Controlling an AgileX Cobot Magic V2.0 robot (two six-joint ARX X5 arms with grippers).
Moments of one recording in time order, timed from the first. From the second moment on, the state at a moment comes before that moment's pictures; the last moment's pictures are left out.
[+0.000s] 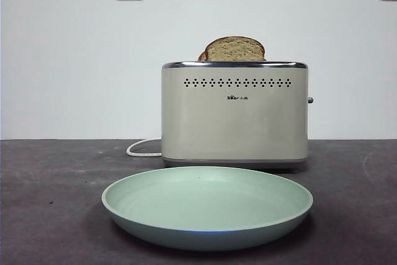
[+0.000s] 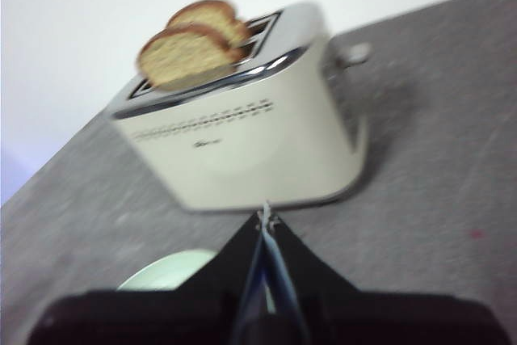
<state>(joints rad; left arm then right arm) 0.10 0.09 0.39 -0.37 0.25 -0.23 0.07 0.26 0.35 -0.28 -0.35 0.32</state>
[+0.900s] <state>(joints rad) 0.10 0.37 0.73 -0.83 0.69 -0.12 0.10 0.74 0.94 -1.04 -0.57 -0.07</state>
